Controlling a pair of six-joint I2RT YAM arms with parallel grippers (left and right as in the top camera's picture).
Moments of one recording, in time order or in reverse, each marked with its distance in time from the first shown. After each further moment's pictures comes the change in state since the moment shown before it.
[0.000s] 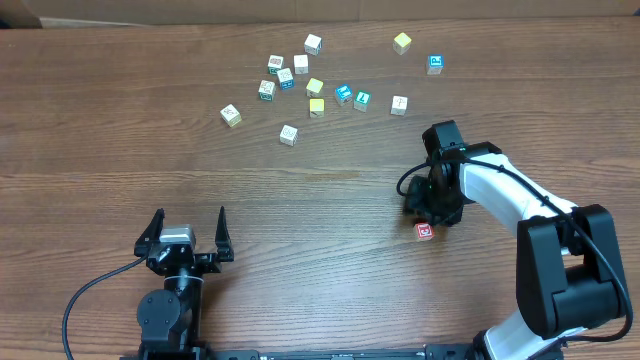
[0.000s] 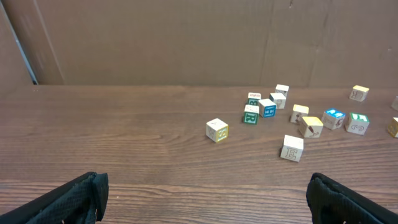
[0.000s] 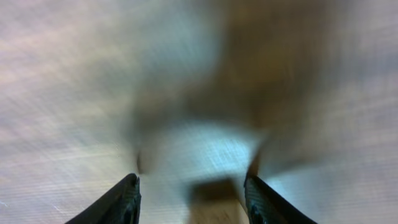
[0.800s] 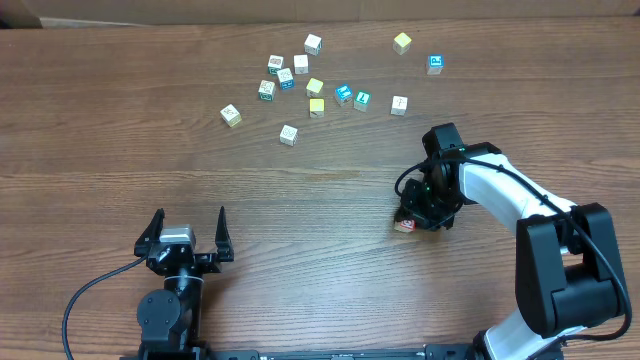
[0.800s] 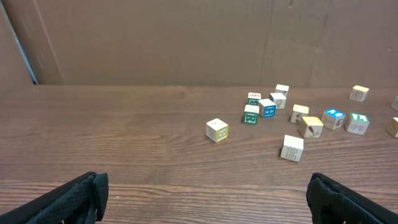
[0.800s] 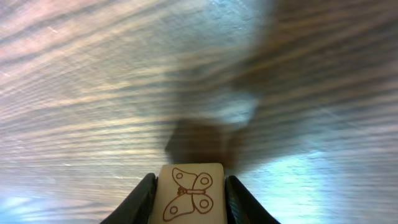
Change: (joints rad) left arm 0.000 0.000 0.000 0.000 0.000 0.000; right arm 0.000 0.004 -0.001 0.022 -0.203 0.071
